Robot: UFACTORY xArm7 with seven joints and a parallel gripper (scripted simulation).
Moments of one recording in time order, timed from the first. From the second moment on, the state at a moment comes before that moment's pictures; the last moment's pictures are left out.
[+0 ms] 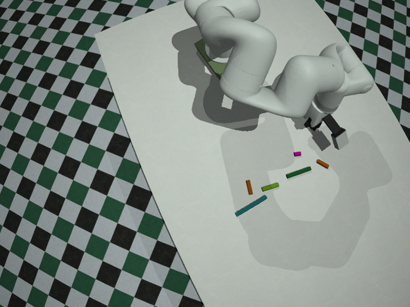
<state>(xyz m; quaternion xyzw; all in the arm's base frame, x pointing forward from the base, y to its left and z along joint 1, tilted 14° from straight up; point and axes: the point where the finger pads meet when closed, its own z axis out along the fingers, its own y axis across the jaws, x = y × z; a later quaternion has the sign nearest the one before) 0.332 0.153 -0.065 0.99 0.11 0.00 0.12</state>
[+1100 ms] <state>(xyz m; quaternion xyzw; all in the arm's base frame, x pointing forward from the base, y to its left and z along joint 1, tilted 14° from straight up) 0.332 0.153 -0.065 0.99 0.11 0.00 0.12</state>
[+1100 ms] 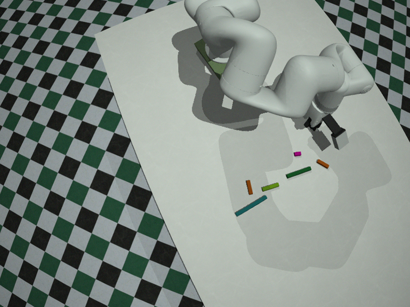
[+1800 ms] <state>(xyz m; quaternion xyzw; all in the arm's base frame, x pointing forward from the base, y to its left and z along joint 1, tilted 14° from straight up) 0.332 0.153 -0.065 0.99 0.11 0.00 0.12</state>
